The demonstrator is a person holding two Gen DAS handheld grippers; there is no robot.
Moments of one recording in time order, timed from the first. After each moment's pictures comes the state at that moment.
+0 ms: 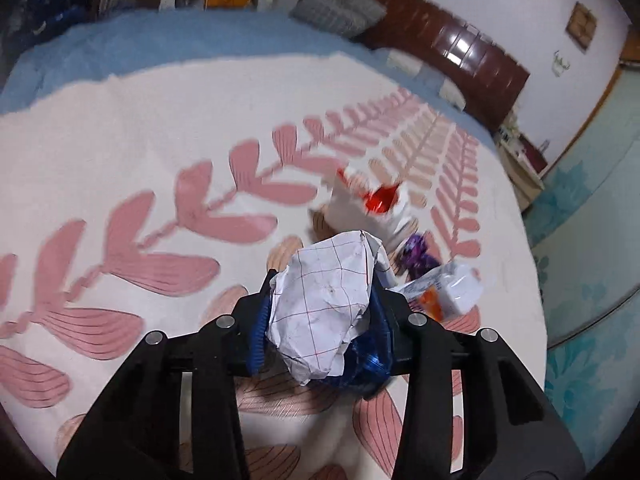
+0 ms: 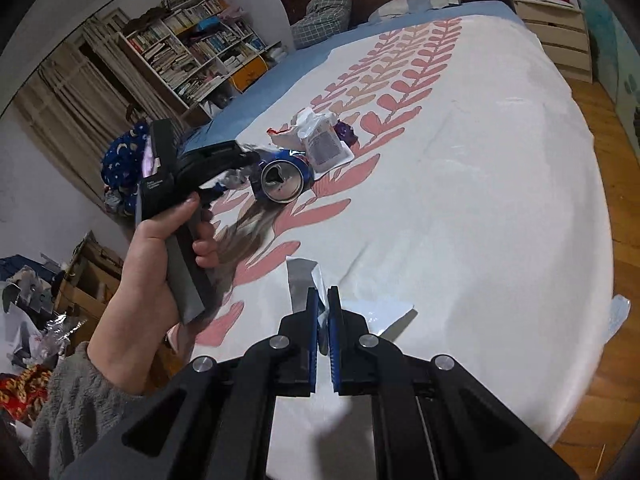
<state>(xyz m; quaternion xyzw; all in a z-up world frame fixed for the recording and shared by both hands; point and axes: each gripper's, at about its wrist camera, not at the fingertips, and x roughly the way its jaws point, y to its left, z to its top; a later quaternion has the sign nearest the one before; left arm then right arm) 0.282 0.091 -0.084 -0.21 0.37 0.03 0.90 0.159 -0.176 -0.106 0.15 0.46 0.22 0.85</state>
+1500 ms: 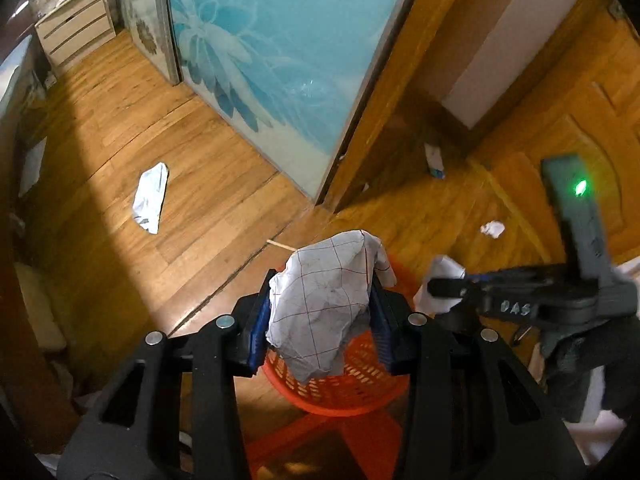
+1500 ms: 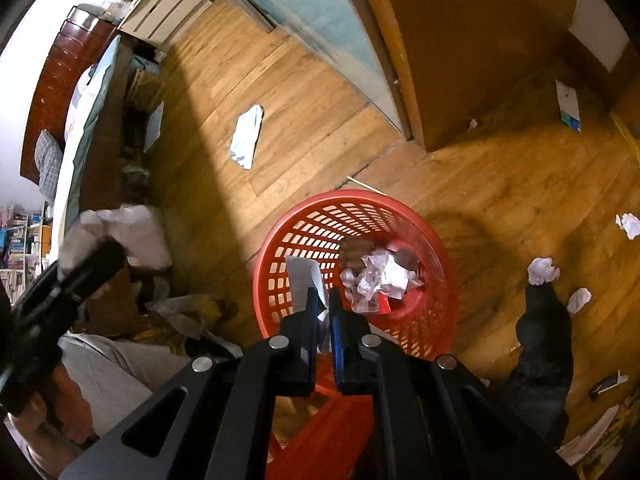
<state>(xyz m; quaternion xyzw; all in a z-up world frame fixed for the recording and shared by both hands) -0.151 -0.564 -0.172 0.24 0.52 -0.48 0.67 -0.338 -0.722 -0.225 0.42 0.53 -0.19 0.71</state>
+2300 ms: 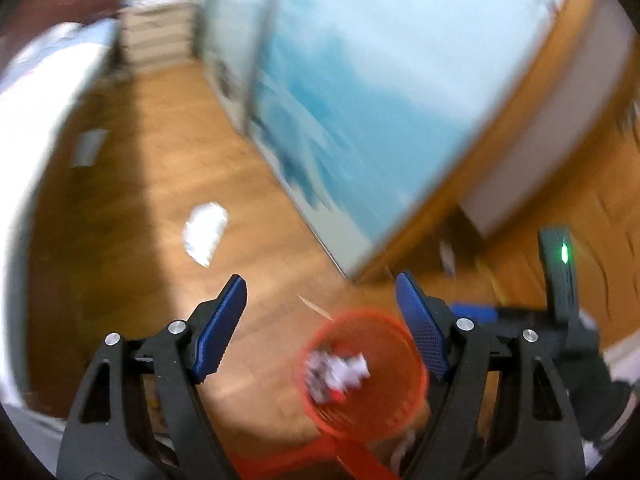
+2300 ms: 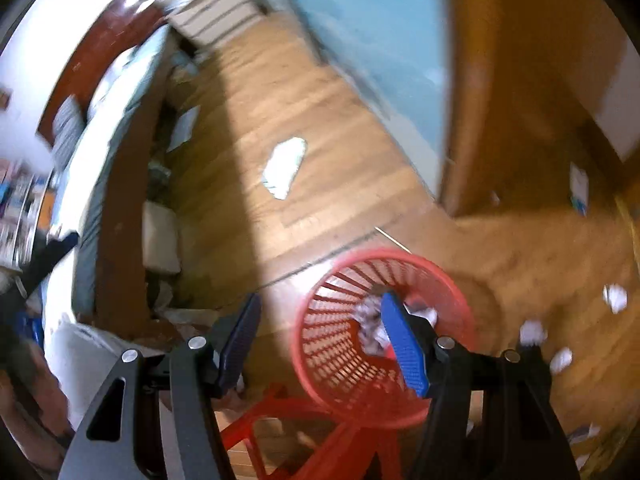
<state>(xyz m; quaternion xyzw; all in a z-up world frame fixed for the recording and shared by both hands) -0.079 -0.440 -0.061 0.08 0.44 -0.42 0.79 -0.244 -0.651 -0.141 0.30 0.51 -0.16 0.79</state>
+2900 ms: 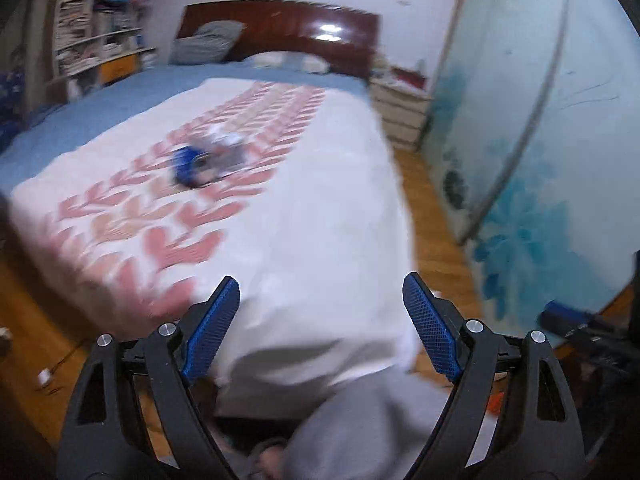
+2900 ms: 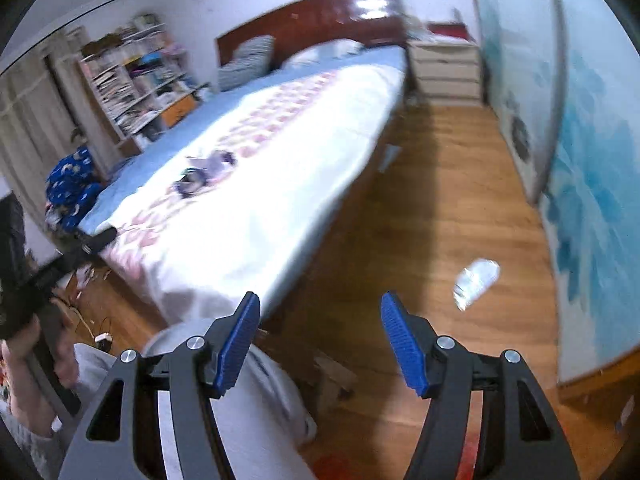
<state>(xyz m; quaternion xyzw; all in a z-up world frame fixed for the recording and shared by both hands) -0.025 -0.092 -0.008 -0.03 0.36 -0.10 0.93 -0.073 -0.326 -0.035 0.10 0.40 0.08 0.91</state>
